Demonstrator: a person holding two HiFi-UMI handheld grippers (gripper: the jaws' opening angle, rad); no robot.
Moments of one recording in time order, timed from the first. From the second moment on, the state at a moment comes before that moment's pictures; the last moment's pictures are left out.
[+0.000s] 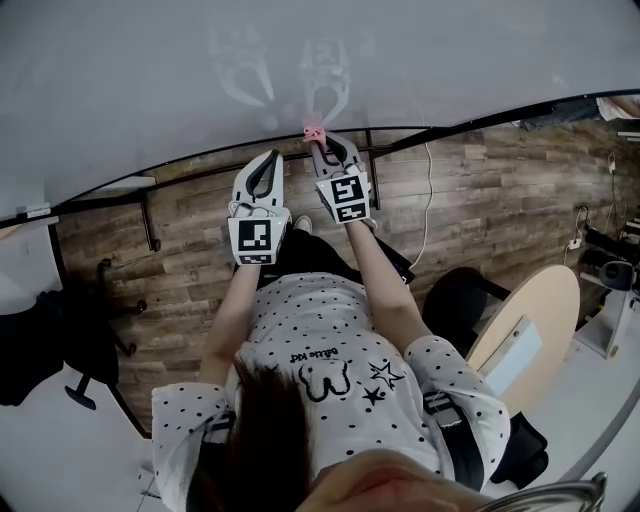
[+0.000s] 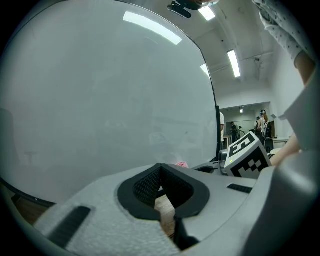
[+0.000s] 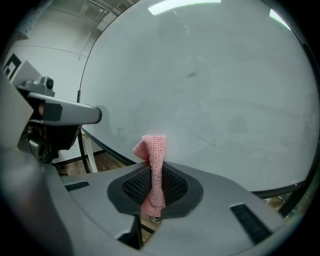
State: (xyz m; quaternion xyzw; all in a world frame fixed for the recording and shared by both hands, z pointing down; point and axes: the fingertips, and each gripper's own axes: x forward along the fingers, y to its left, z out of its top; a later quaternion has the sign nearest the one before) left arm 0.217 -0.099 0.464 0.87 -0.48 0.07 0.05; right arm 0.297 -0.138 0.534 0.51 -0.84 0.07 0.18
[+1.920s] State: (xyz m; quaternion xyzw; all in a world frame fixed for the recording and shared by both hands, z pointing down) left arm 0.352 -0.110 0.478 0.86 -0.51 0.08 0.07; right arm 0.426 -0.137 0.531 0.48 -0.86 0.08 0.17
